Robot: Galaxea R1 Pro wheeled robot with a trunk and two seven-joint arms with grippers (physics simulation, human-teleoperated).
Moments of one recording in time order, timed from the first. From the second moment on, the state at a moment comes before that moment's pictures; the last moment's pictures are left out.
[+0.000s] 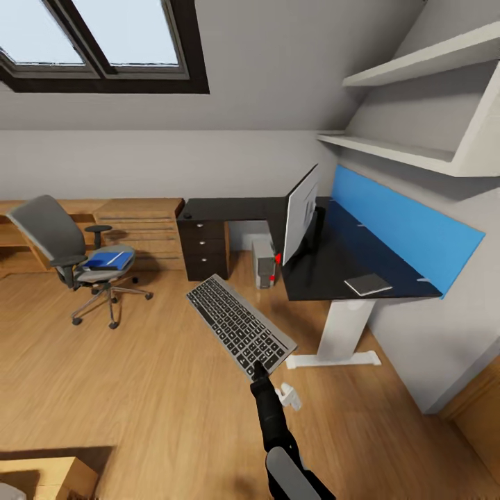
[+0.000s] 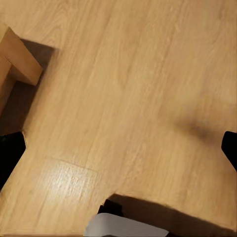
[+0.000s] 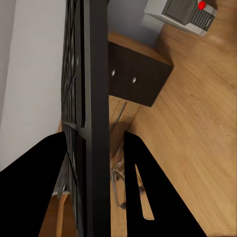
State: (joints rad) left arm 0.24 0.00 0.13 -1.15 0.22 0.05 0.08; right arm -0.35 0.17 0.56 -0.87 -1.32 -0.50 0.15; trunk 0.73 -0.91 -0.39
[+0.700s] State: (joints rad) left arm 0.24 0.00 0.16 -1.15 0.22 0.05 0.08; right arm -0.35 0.17 0.57 -0.86 -1.32 -0.56 0.15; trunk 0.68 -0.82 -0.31
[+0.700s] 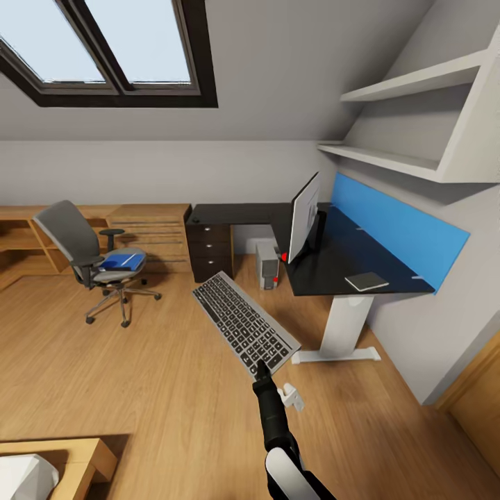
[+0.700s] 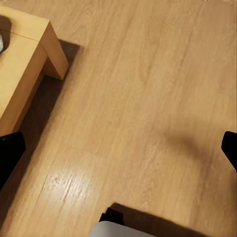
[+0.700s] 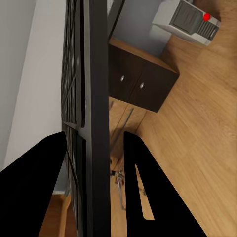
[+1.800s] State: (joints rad) left arm 0.24 0.00 0.16 -1.15 0.22 0.05 0.08; right arm -0.35 0.17 0.57 -0.81 -1.32 -0.56 0.15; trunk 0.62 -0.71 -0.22
